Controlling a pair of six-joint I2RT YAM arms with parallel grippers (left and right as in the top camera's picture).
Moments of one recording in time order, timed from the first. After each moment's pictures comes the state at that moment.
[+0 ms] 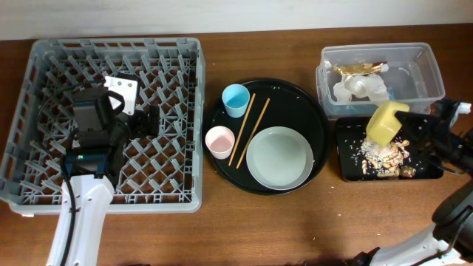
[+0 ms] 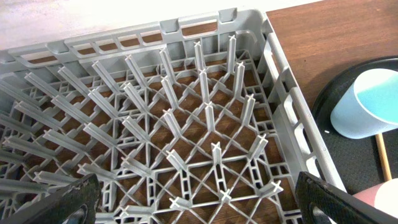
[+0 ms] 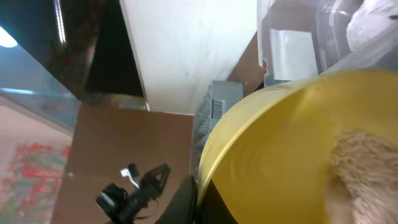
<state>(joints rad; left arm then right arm) 0.05 1.29 1.00 -0.34 0.11 0.21 -0.80 1.90 1.30 -1.23 -1.50 -0.41</state>
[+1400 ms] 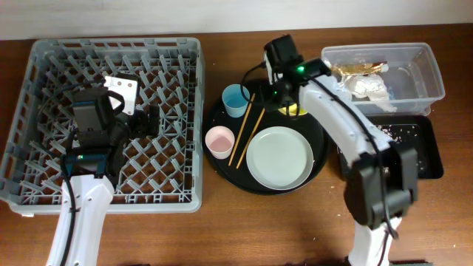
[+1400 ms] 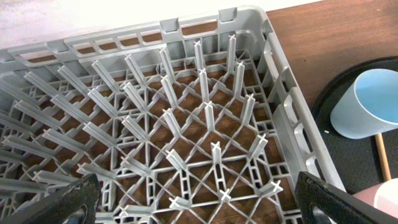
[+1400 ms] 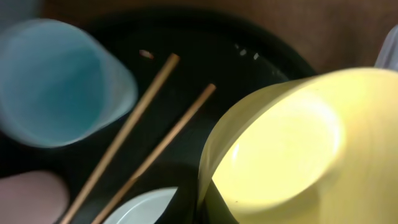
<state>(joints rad) 0.05 1.29 1.00 -0.34 0.11 0.21 0.36 2.03 1.73 -0.88 0.04 0.13</state>
